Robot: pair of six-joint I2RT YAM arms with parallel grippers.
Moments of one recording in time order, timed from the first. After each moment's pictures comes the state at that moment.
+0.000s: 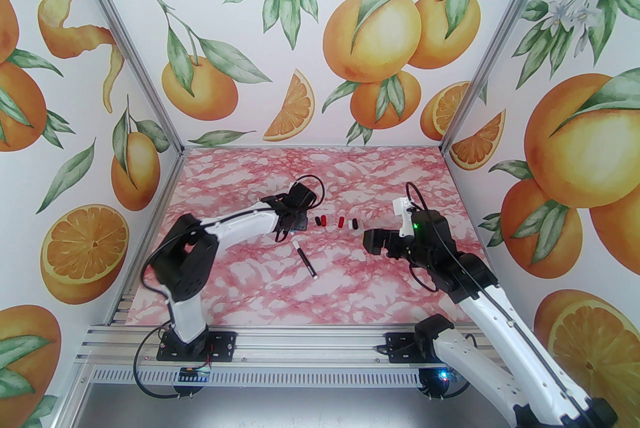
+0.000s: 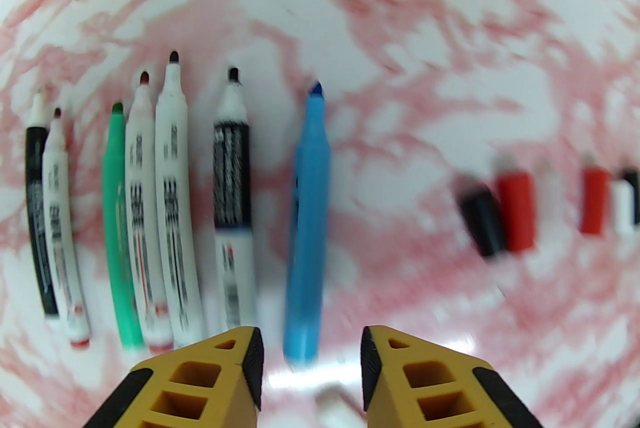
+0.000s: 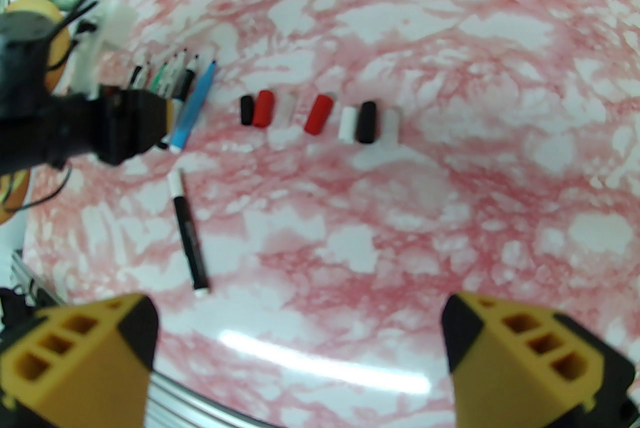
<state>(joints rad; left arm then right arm) -0.75 1.79 1.23 -0.53 -0.27 -0.57 0.37 0.78 0.79 -0.73 -0.14 0.41</state>
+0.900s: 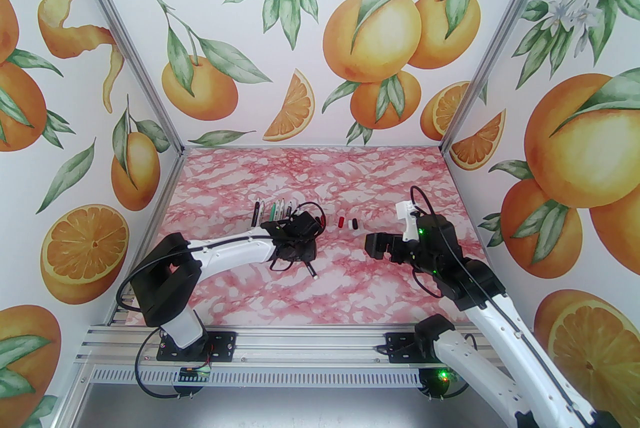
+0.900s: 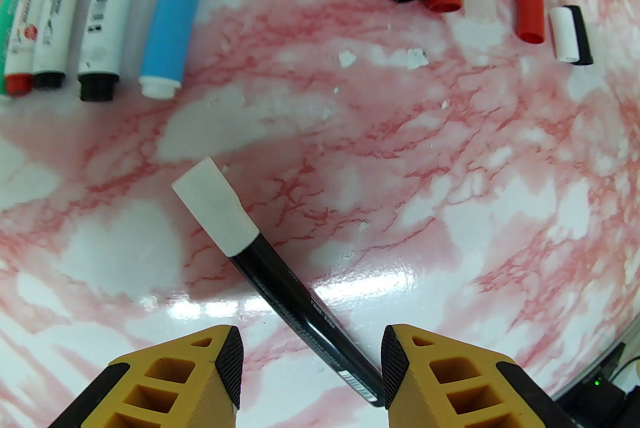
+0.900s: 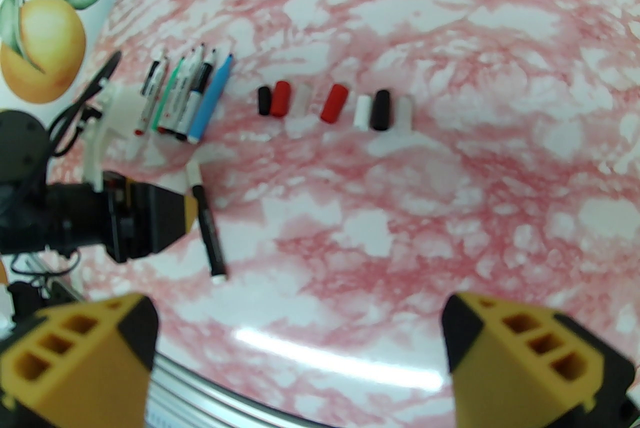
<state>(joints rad) -0.90 1.71 1.05 -0.53 -0.13 -0.86 0.37 0.72 0.79 -0.78 -0.17 0.43</state>
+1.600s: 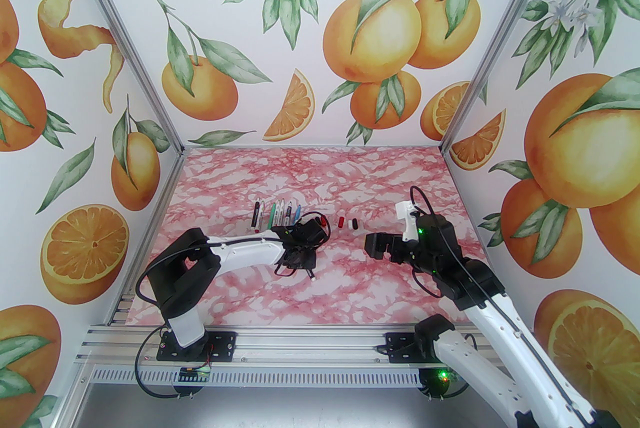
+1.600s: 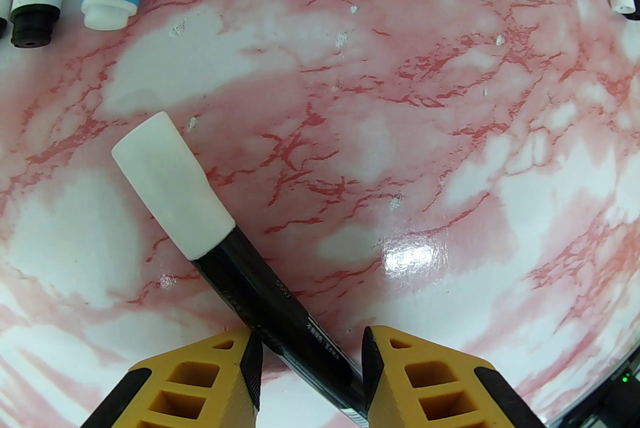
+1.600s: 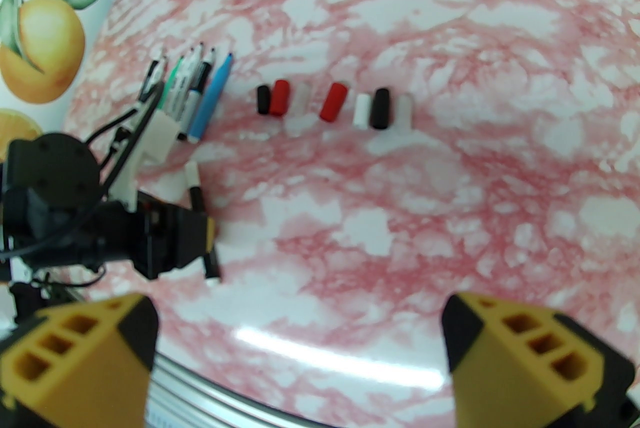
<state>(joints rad) -0.93 1.79 1.05 -0.53 -0.11 -0.86 0.37 0.73 0.79 -0.78 -0.17 0.44</state>
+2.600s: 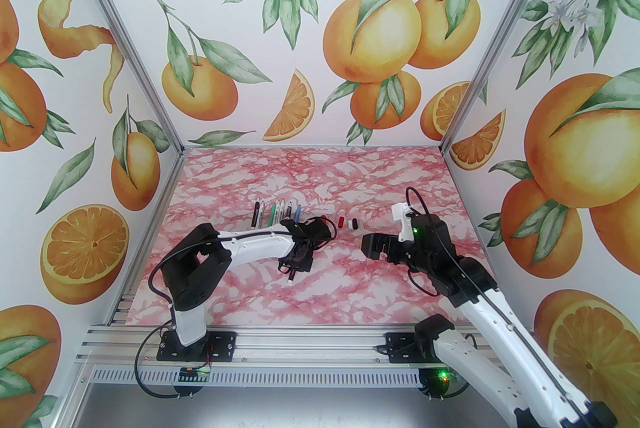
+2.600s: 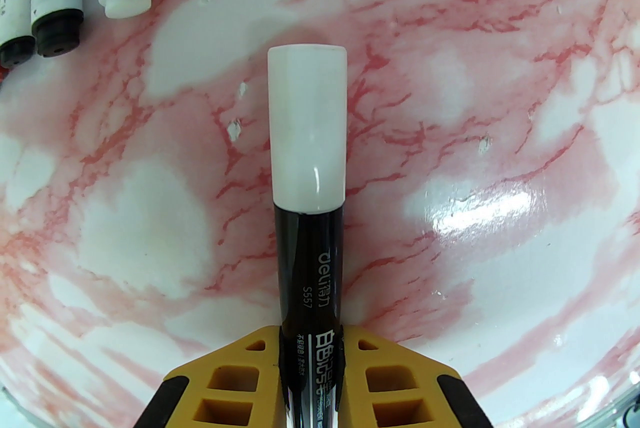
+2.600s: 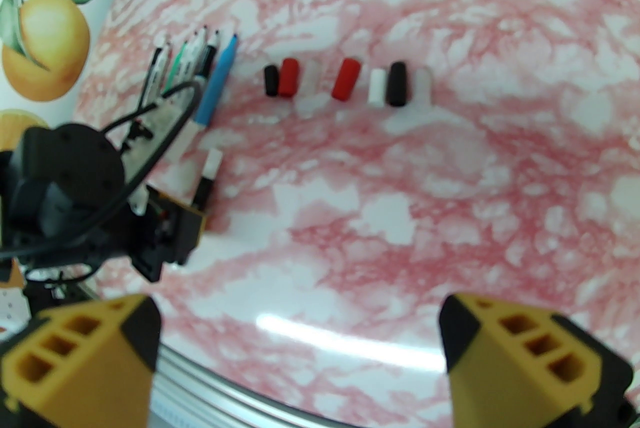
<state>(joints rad) -0.92 1.86 1.19 -0.78 -0.17 -0.62 0.37 0.78 0.72 -0.69 -0.25 0.53</state>
